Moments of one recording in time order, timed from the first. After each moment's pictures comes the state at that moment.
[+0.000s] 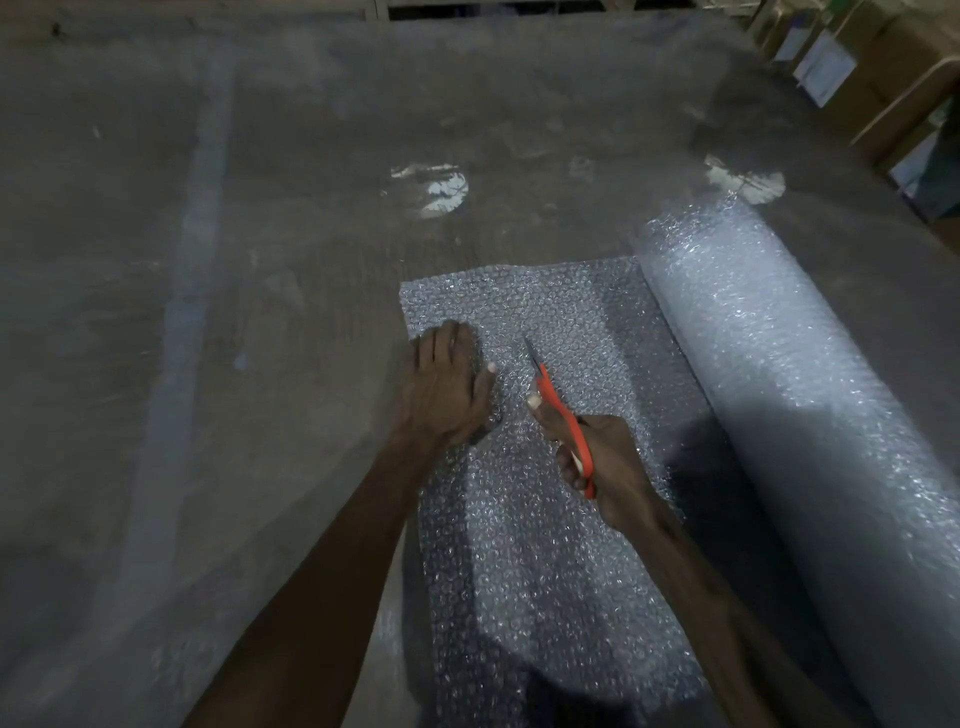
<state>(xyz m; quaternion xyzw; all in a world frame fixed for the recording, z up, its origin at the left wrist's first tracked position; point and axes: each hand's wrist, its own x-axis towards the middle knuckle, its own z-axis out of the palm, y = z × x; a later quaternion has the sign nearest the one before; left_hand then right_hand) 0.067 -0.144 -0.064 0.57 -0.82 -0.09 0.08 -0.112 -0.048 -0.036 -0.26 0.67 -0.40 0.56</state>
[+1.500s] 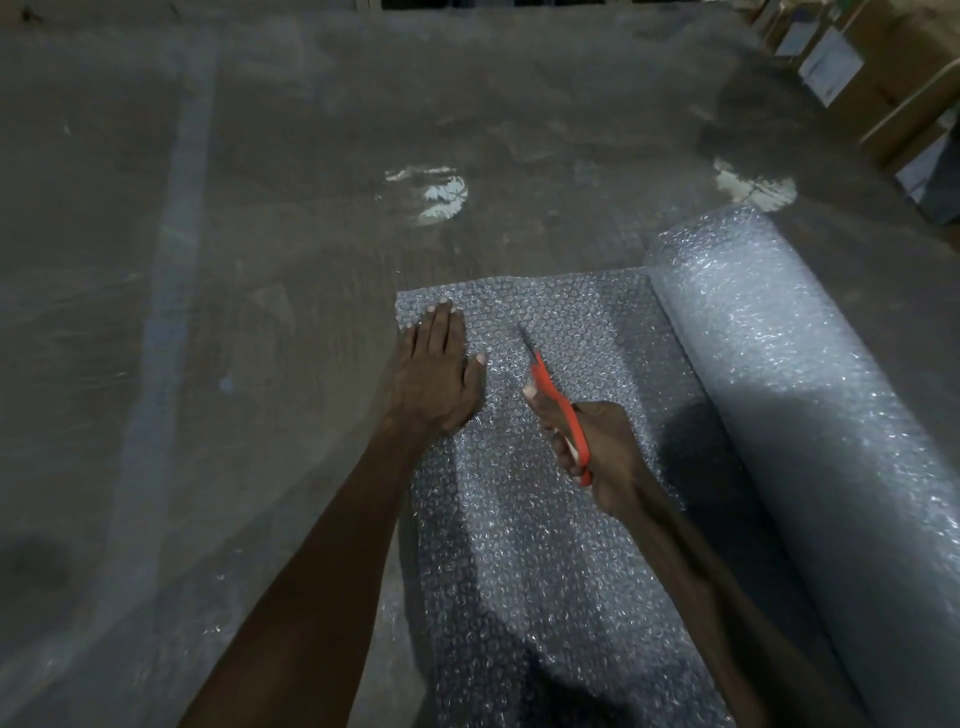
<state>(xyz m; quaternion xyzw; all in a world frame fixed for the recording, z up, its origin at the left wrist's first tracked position) 0.074 -0.197 -0.085 0.56 -0.82 -0.11 0.05 -0.110 -0.093 -0.036 -0.27 0.67 -0.38 0.57</state>
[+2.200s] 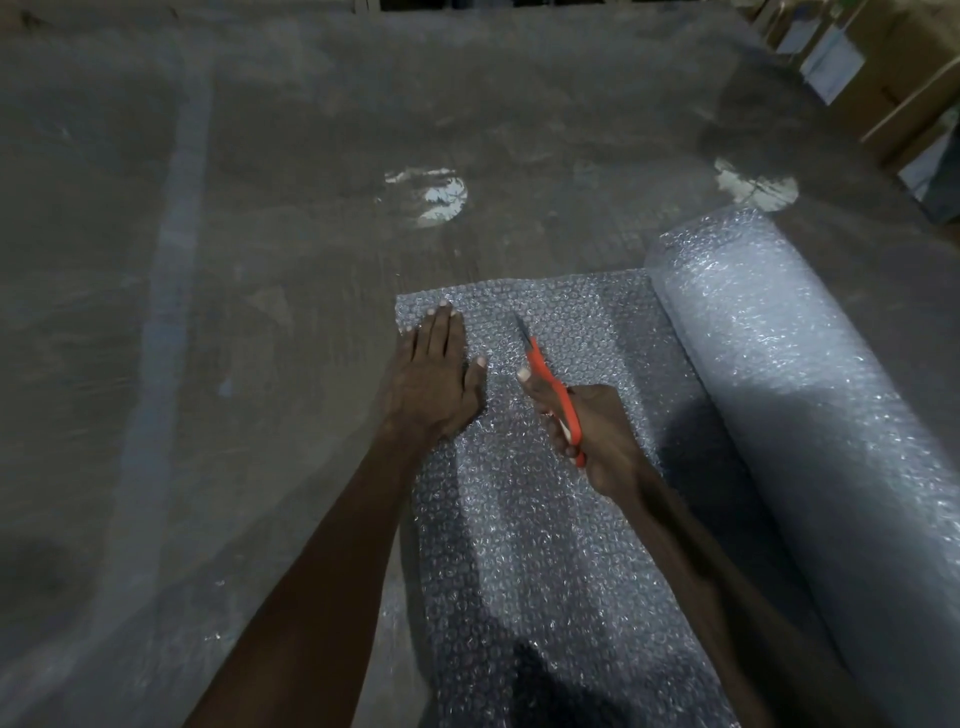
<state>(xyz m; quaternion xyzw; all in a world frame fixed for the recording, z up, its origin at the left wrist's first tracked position) 0.073 -0.198 -0.086 0.57 -0.81 -0.11 0.04 -0.107 -0.114 -0.032 -0.27 0.67 -0.39 0.56</state>
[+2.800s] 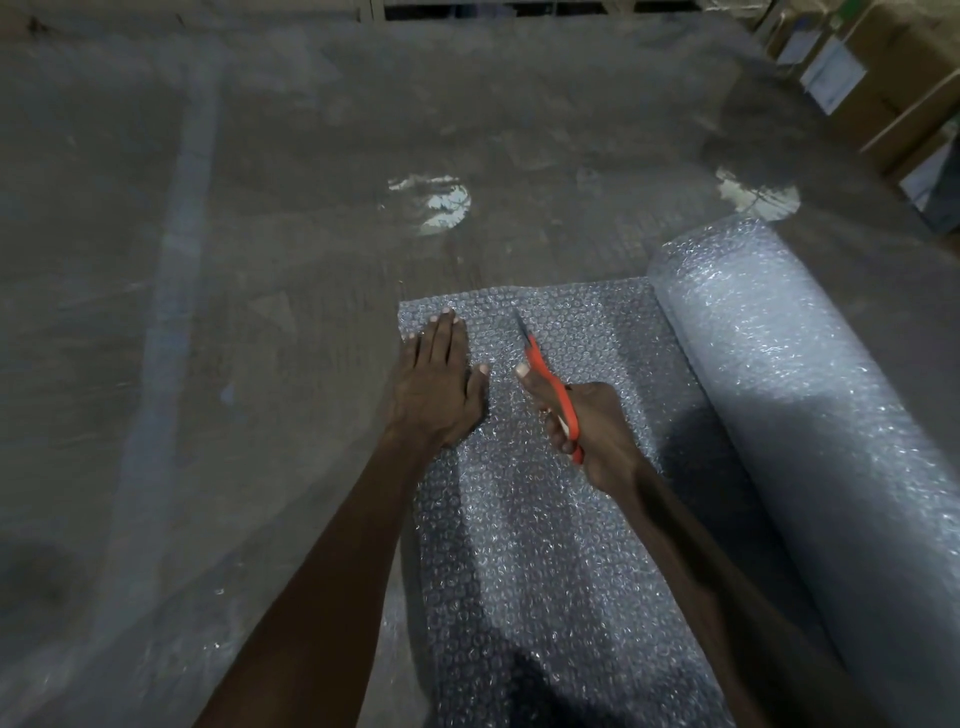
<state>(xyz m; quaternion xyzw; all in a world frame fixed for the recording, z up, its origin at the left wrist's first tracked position) 0.072 -0.197 -0.084 0.57 -0.81 -0.11 0.05 -0.105 -0.128 -0.033 -0.28 0.68 -0.39 0.56</state>
